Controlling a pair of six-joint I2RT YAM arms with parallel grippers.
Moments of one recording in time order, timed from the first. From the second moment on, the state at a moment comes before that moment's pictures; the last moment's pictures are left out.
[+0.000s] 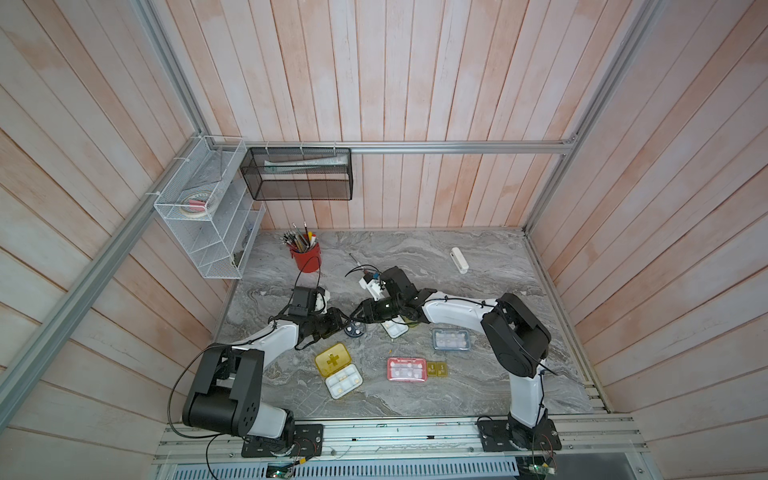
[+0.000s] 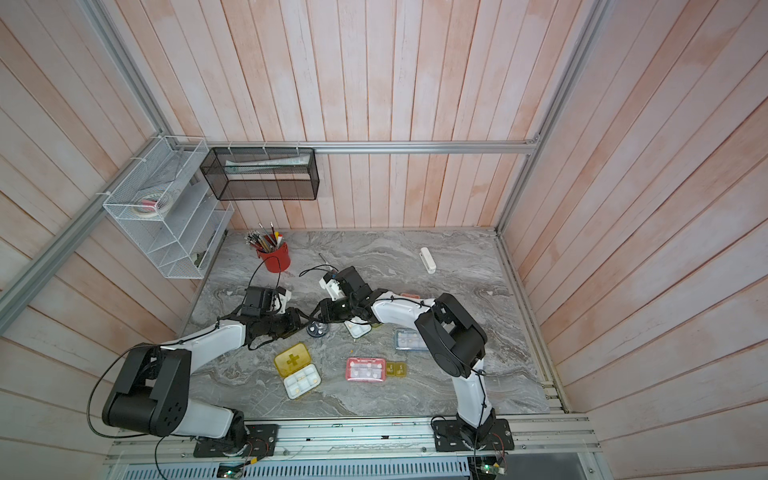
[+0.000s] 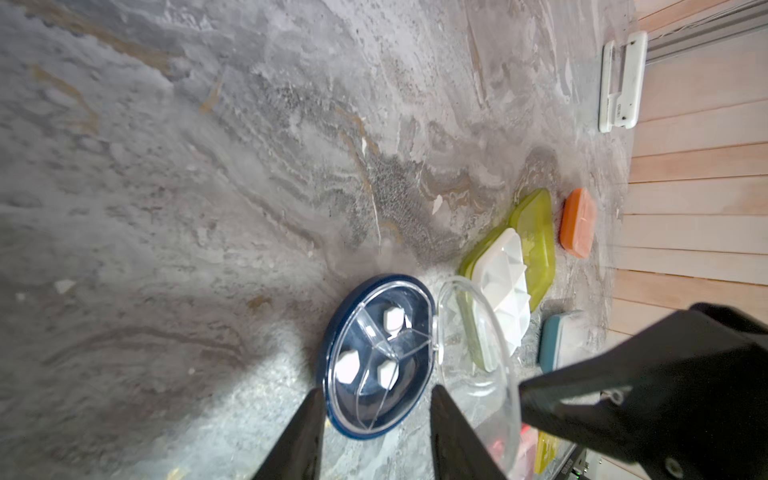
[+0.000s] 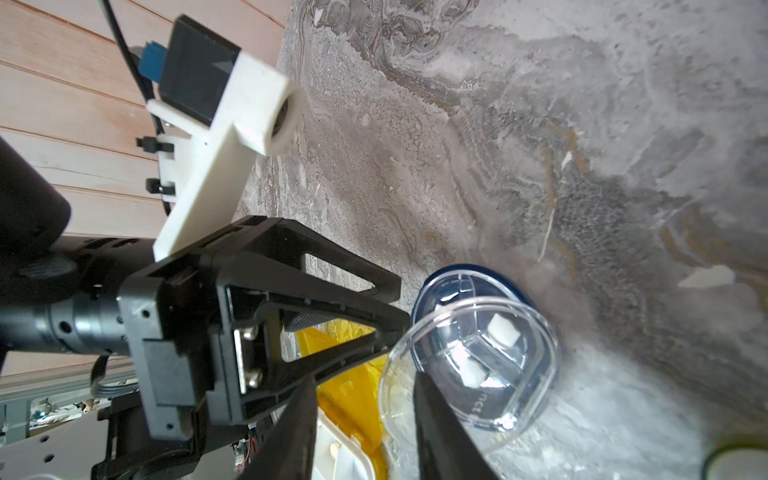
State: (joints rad) left arm -0.18 1.46 0.65 -0.15 0.52 -0.54; right arm 0.83 1.99 1.31 -0.03 -0.59 0.67
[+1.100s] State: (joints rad) left arm -0.18 1.50 0.65 -0.14 0.52 -0.54; right arm 0.83 2.05 1.31 0.03 -0.62 0.71
